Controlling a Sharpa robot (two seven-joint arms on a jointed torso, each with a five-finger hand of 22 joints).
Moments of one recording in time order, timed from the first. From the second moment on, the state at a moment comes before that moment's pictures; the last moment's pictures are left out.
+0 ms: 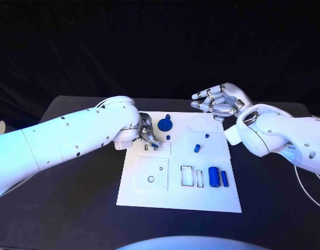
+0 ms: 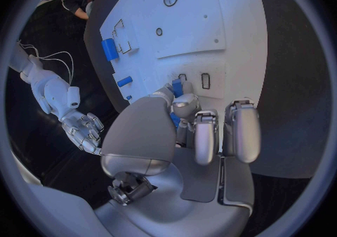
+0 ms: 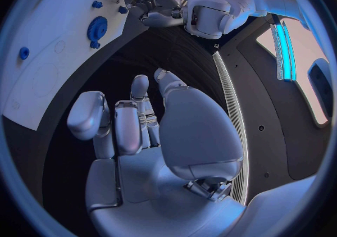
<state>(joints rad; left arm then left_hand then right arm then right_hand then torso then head) 1.29 -0.46 -0.02 1.29 -1.07 0.26 -0.69 1.32 0.02 0.27 0.28 0.05 0.91 0.05 0.55 0.88 1.34 -0.05 1.11 0.93 1.47 -0.09 1.57 1.31 0.03 1.47 0.01 1.44 1.31 1.19 -0.95 0.01 1.64 -0.72 -0.54 0.07 1.33 -0.13 0.17 0.18 0.32 1.03 0.13 0.07 0.07 1.21 0.05 0.62 0.90 1.47 -0.04 1.29 1.27 0.09 1.34 0.07 1.23 1.04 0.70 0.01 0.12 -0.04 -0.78</state>
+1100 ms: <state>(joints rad) 1.29 -0.41 -0.03 1.21 -1.10 0.32 -0.70 1.27 -0.01 0.34 0.24 0.04 0.92 0.05 0.57 0.90 1.35 -0.05 1.10 0.91 1.47 -0.10 1.57 1.31 0.03 1.47 0.01 1.45 1.31 1.19 -0.94 0.01 1.64 -0.72 -0.53 0.07 1.33 -0.13 0.17 0.18 0.32 1.03 0.13 0.07 0.07 1.21 0.05 0.62 0.90 1.47 -0.04 1.29 1.27 0.09 1.34 0.07 1.23 1.04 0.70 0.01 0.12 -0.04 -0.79</state>
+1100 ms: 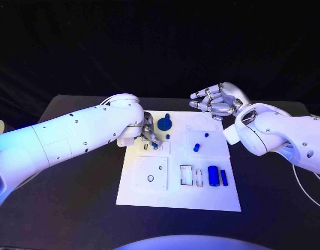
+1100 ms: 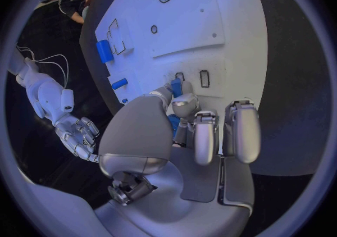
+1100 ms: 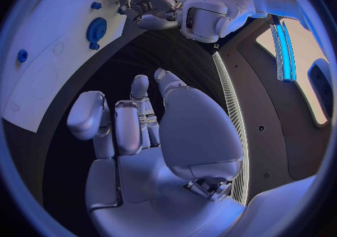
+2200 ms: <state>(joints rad) 1.29 -0.41 -0.03 1.22 -1.10 0.35 -0.70 1.27 -0.02 0.35 0.23 0.05 0.92 0.05 0.57 0.91 1.35 -0.06 1.10 0.91 1.47 -0.10 1.57 1.31 0.03 1.47 0.01 1.45 1.31 1.19 -0.94 0.01 1.64 -0.72 -0.53 0.07 1.33 -0.13 0.17 0.18 0.32 1.03 0.13 0.07 0.07 1.21 0.05 0.62 0.90 1.47 -0.04 1.29 1.27 0.09 1.34 0.07 1.23 1.04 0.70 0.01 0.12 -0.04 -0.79</state>
